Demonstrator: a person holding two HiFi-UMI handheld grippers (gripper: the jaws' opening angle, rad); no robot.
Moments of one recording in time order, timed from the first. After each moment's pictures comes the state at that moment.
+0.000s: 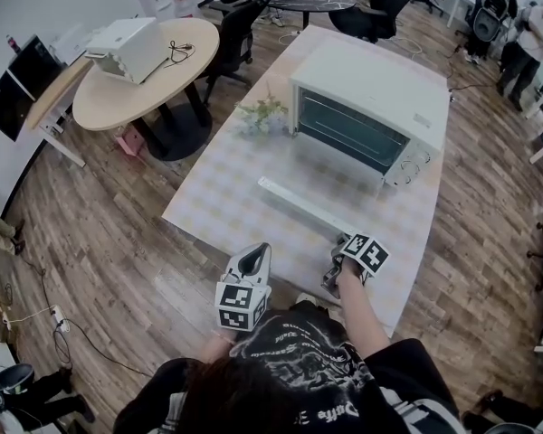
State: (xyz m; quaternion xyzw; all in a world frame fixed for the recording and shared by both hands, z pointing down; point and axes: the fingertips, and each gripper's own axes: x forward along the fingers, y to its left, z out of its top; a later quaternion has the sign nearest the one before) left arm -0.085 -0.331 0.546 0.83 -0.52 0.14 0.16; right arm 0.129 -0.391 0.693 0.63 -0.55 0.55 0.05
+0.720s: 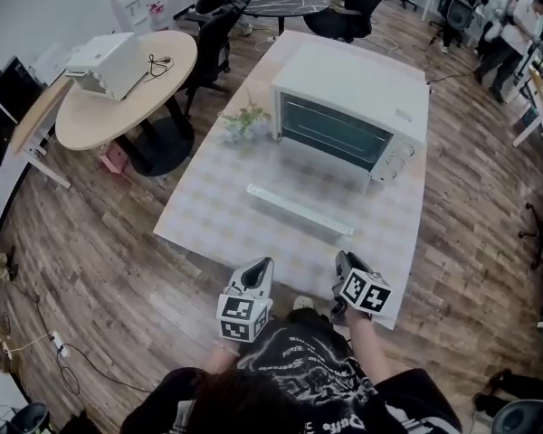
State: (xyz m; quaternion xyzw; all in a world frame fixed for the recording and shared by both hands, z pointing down) left arm -0.070 -0.312 0.558 0.85 -0.47 0.13 0.19; right arm 0.125 -0.328 0.631 0.62 -0.67 0.40 0.07
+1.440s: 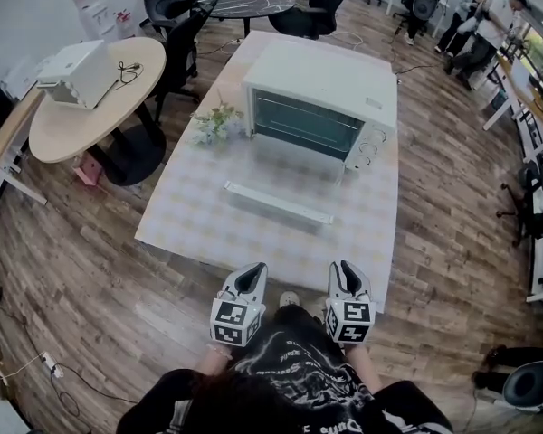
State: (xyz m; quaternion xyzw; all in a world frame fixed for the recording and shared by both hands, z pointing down) left arm -0.056 -0.278 0.566 0.89 -0.41 0.13 0.18; right arm 0.117 -0.256 0.572 0.66 -0.71 0.18 0.17
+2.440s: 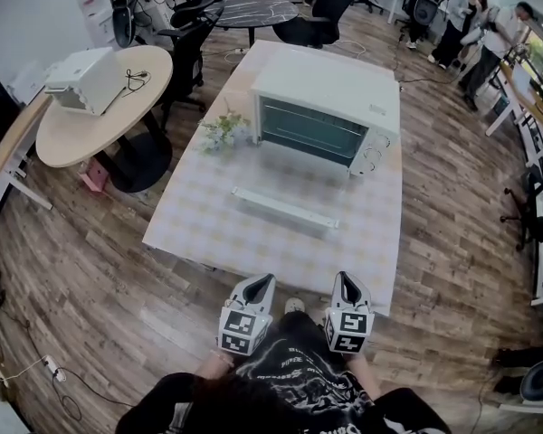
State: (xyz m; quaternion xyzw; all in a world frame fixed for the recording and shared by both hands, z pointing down) left arm -0.056 -0.253 0.561 0.90 -0.38 0.15 0.16; right arm 0.105 -0.235 0.565 0.68 -0.69 0.16 0.18
